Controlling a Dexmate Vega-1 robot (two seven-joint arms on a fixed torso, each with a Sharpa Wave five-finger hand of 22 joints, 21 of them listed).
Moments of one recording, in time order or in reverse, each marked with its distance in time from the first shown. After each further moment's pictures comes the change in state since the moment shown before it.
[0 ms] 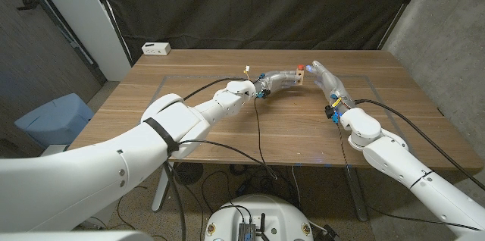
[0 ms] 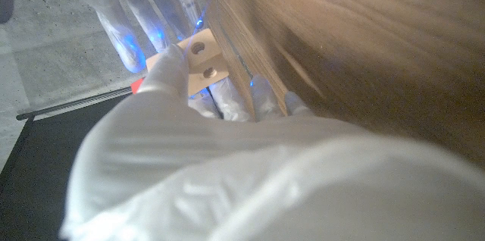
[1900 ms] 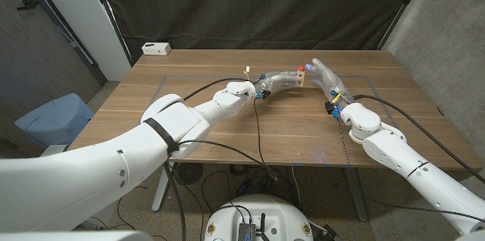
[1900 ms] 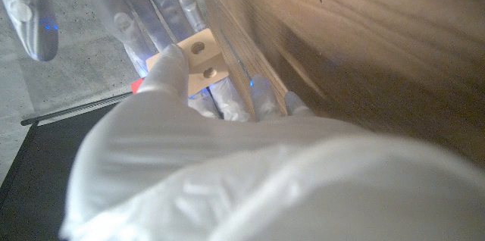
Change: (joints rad) left arm -0.002 -0.002 0.000 0.007 0.010 -0.010 -0.016; left_hand 0.000 0.000 0.002 0.002 0.000 0.000 0.000 0.000 0.000 0.000 0.000 0.000 0.000 0.000 0.000 0.000 0.000 0.000 0.000 0.000 0.000; right arm 0.074 0.004 -0.023 0.078 0.017 -0.003 0.068; right_hand -0.041 -0.002 -0.004 0.010 0.000 -0.026 -0.006 0.000 0.000 -0.004 0.004 -0.004 0.000 -0.004 0.004 0.000 0.007 -0.009 0.002 0.000 0.000
